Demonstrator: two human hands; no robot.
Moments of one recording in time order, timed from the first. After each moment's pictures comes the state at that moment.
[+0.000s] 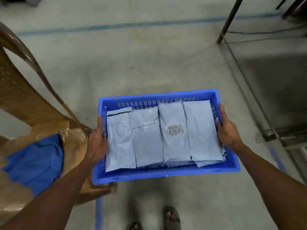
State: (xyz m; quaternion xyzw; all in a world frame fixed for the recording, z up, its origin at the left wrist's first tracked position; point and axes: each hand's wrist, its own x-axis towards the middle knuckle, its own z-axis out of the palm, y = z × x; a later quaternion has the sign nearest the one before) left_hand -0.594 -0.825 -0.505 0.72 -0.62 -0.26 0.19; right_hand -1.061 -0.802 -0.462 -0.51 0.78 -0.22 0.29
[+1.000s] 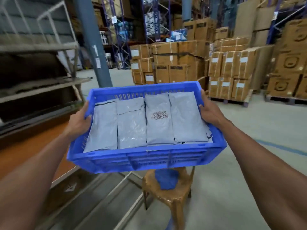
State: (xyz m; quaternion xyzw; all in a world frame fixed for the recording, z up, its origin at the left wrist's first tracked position) left_hand -0.345 -0.292 0.203 0.89 -0.33 0.08 0.30; right_hand -0.710 -0.611 0.198 -0.84 0.36 -0.30 0.26
